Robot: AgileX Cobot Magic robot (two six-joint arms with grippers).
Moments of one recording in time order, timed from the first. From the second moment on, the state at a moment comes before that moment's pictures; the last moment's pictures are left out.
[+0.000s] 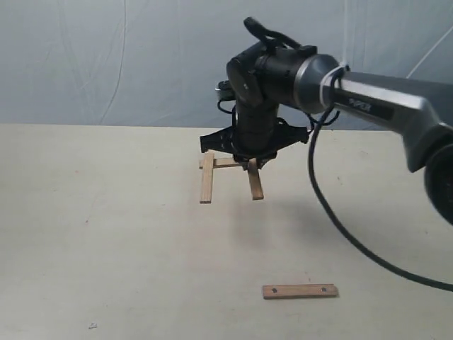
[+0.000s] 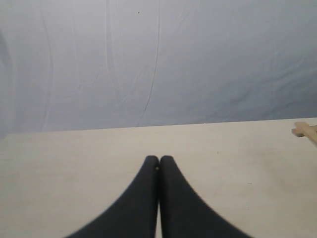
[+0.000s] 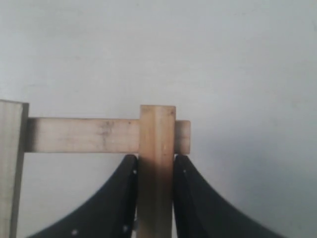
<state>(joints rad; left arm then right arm) -0.08 0.01 0.00 -0.03 0.08 0.07 0.65 2.22 -1.94 -0.27 1.05 0.58</state>
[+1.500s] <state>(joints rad) -0.08 0.01 0.00 -0.03 0.08 0.07 0.55 1.90 -1.11 -0.31 0.53 0.68</state>
